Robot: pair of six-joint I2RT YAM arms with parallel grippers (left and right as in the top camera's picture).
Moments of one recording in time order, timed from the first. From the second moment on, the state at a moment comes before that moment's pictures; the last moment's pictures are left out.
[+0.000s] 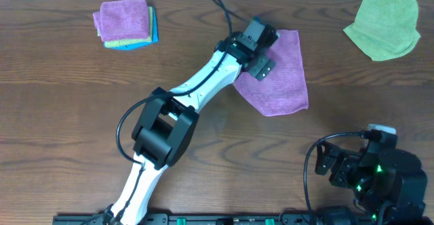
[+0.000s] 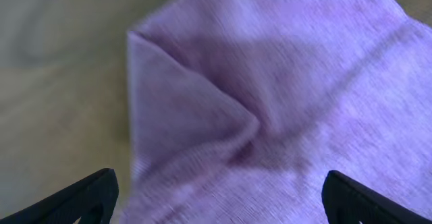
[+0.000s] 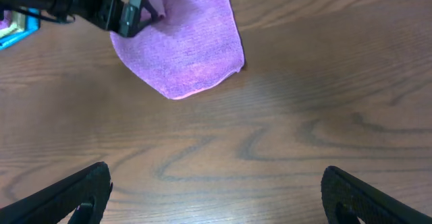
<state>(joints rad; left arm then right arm) -0.65 2.32 1.92 -0.56 -0.05 0.12 0.10 0.52 0.96 -1.19 0.02 0.36</state>
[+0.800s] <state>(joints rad) -0.62 2.34 1.94 -0.65 -0.13 0.28 0.10 0.61 0.96 -1.19 0.03 0.36</state>
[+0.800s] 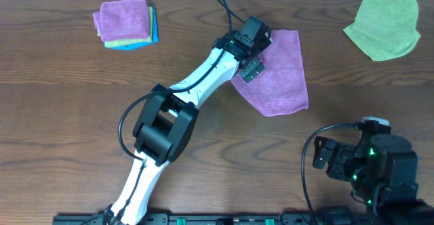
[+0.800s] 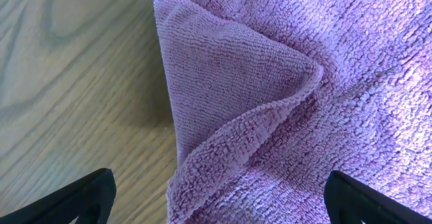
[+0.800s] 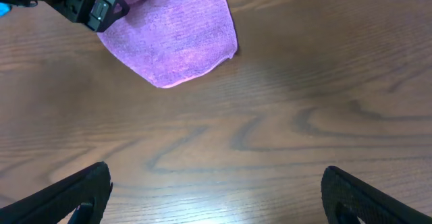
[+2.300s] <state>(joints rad) -0.56 2.47 1.94 -0.29 -0.59 0.32 0.11 0.61 0.96 -1.20 0.03 0.35</state>
